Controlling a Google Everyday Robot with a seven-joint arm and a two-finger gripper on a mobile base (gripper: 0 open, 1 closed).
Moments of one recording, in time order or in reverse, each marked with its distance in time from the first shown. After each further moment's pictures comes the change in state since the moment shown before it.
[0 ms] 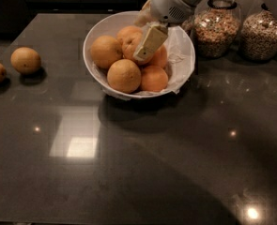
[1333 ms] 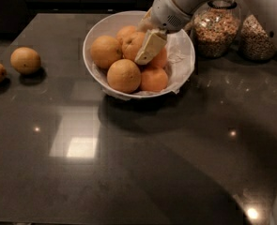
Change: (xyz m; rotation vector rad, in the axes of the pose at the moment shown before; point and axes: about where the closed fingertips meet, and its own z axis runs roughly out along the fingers) arm 0.024 -0.013 0.025 -0.026 0.010 0.047
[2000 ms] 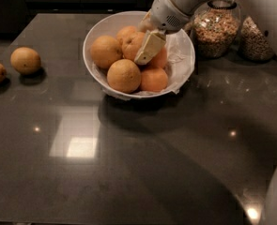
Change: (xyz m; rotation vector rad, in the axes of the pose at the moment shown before) arm 0.000 -0.002 0.005 -0.025 -0.001 0.014
